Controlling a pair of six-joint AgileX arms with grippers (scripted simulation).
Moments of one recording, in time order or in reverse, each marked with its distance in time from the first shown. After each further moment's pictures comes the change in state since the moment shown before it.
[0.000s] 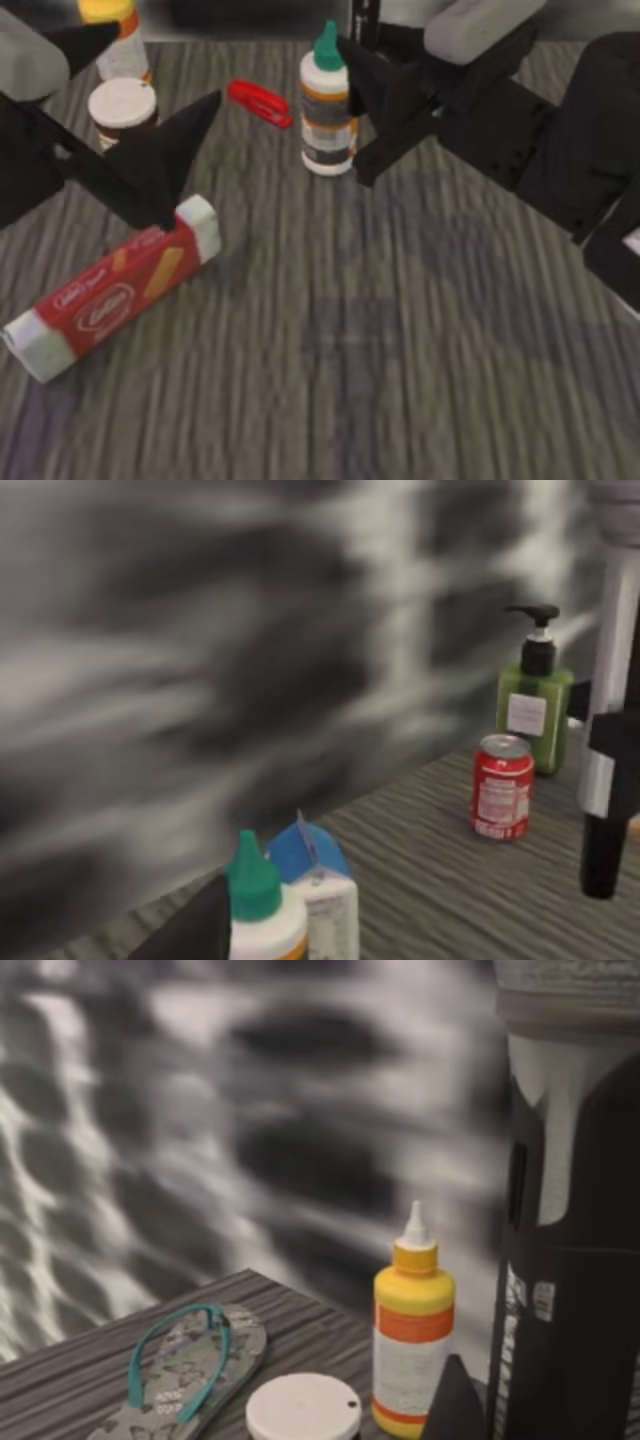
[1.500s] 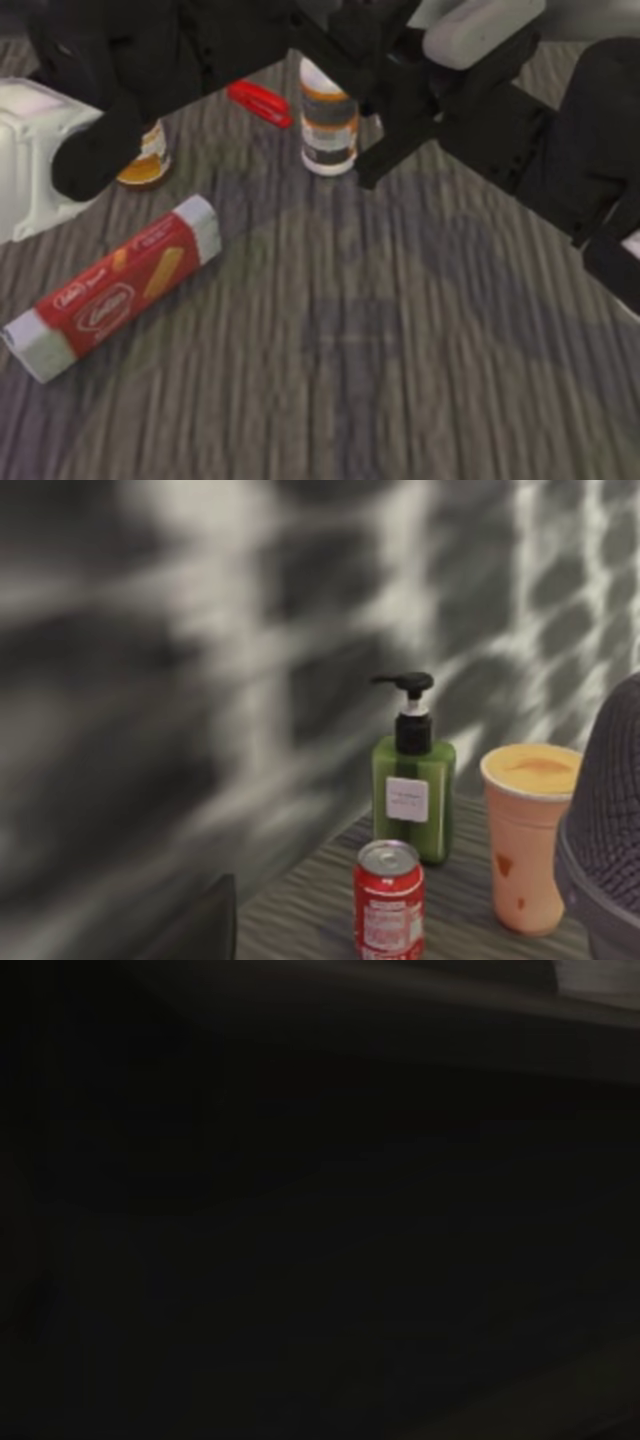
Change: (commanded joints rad) left arm -0.252 0.614 0.432 0.176 -0.040 0.007; right arm 0.000 0.000 0.000 0.000 0.000 0.000
